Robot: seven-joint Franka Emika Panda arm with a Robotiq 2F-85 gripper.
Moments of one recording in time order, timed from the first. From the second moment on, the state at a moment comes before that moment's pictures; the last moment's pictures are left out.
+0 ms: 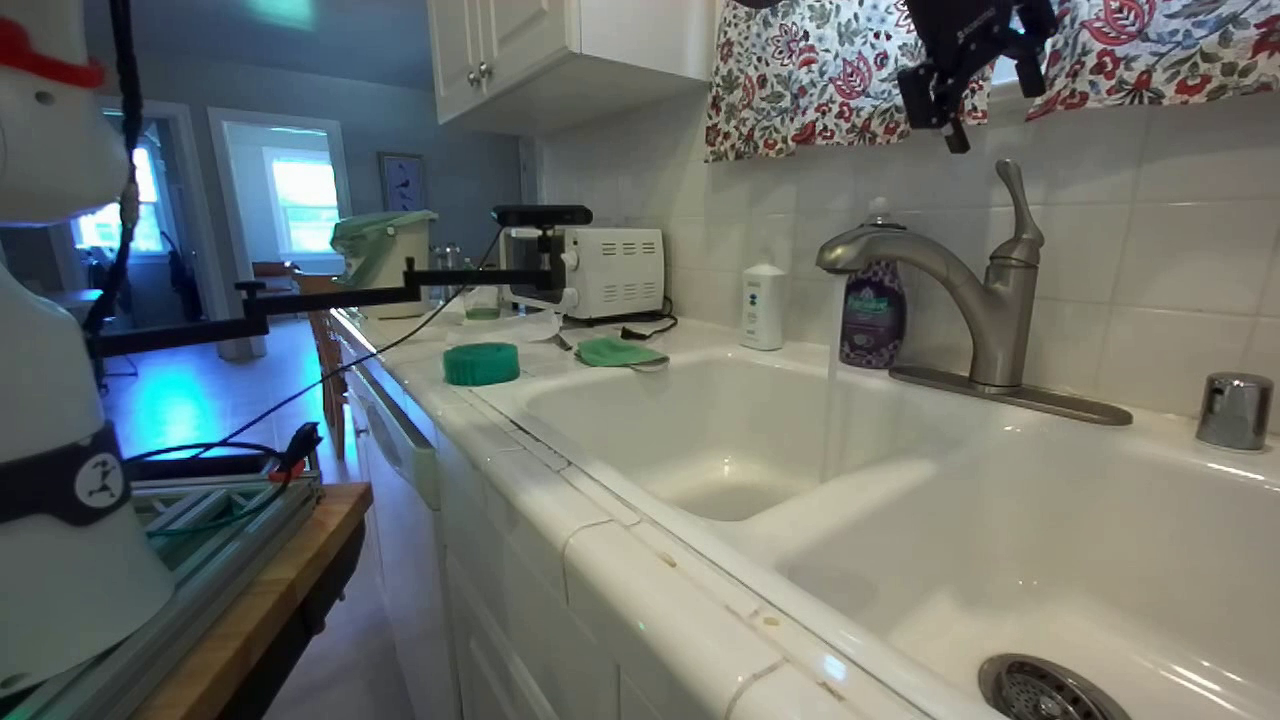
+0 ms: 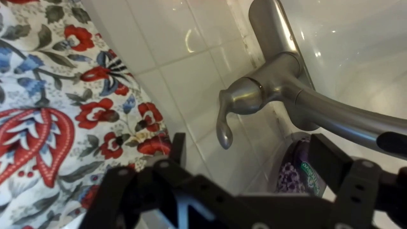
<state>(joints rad) 0.01 0.43 0.14 -1.47 -0.03 2.58 -1.42</state>
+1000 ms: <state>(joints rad) 0.01 0.54 0.16 -1.35 -0.03 2.57 -1.46</state>
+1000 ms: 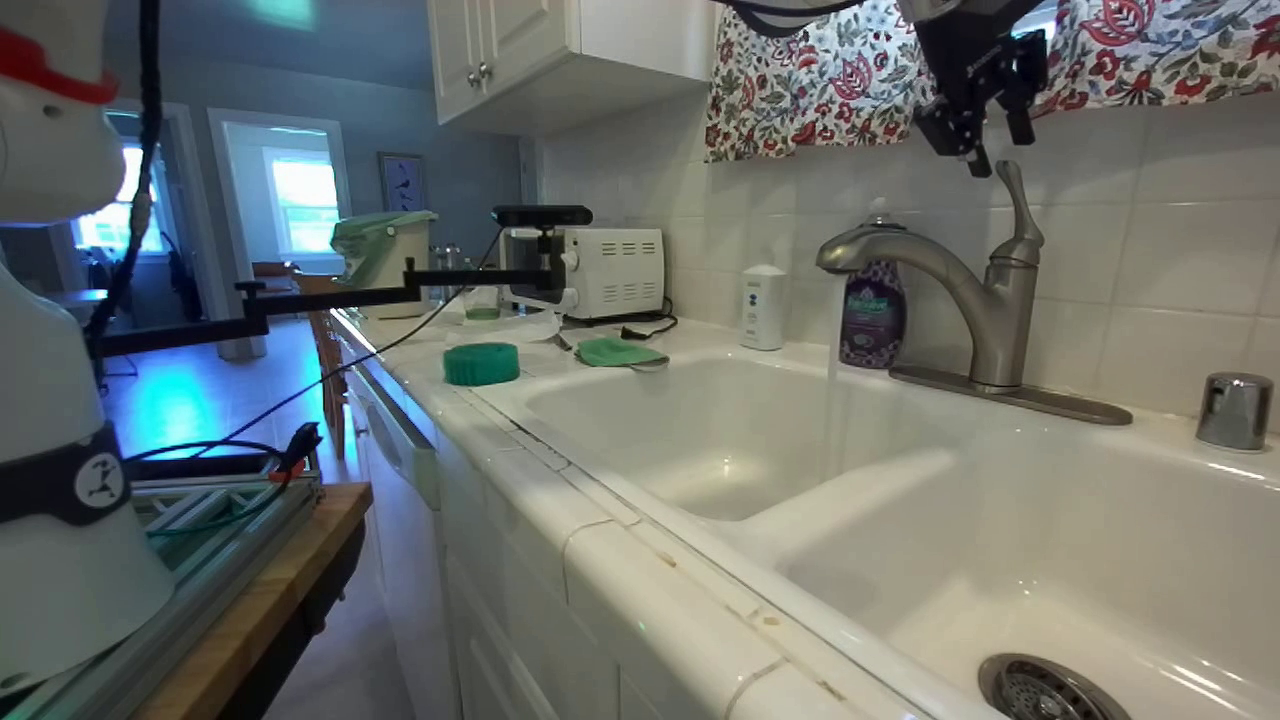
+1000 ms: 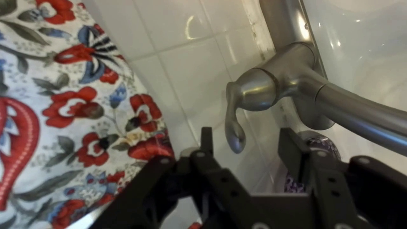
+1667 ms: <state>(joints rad) 0.01 0.57 0.17 -1.33 -0.03 2.58 -1.48</state>
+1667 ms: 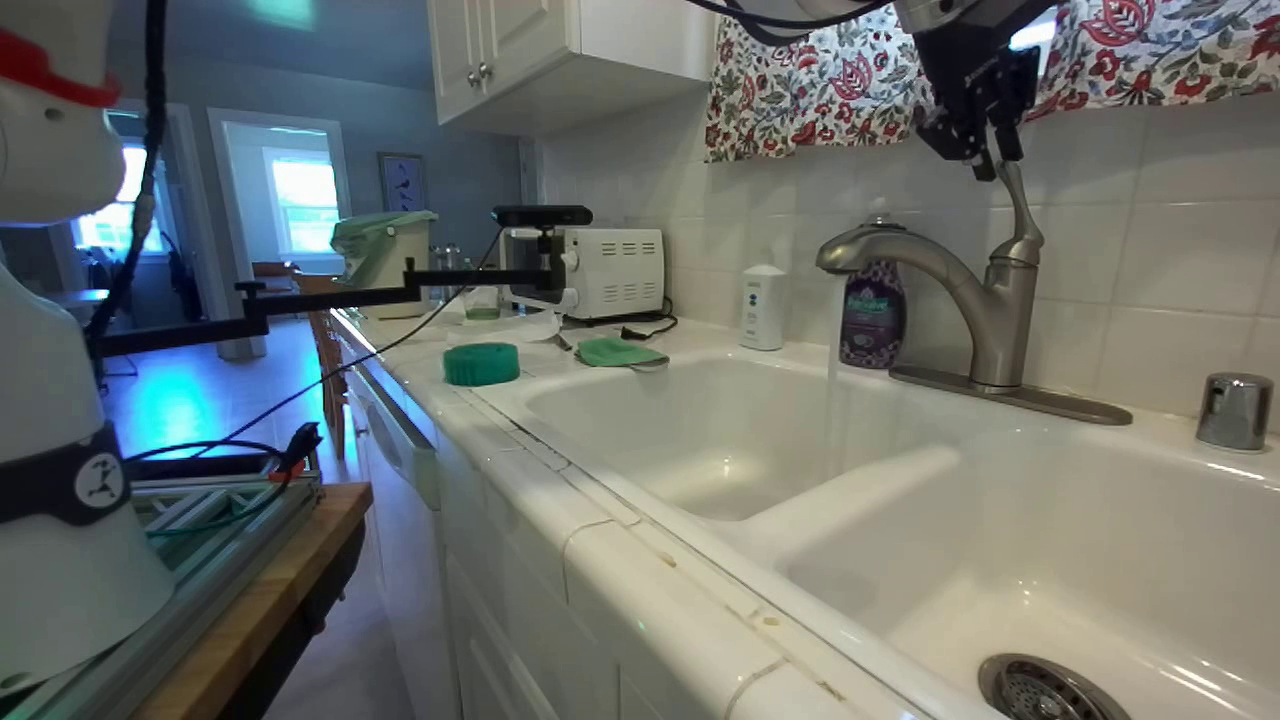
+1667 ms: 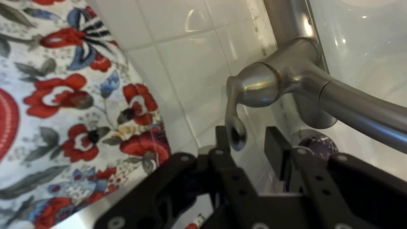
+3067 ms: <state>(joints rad) 0.01 0.57 0.18 -1.33 -0.03 2.59 -1.49</state>
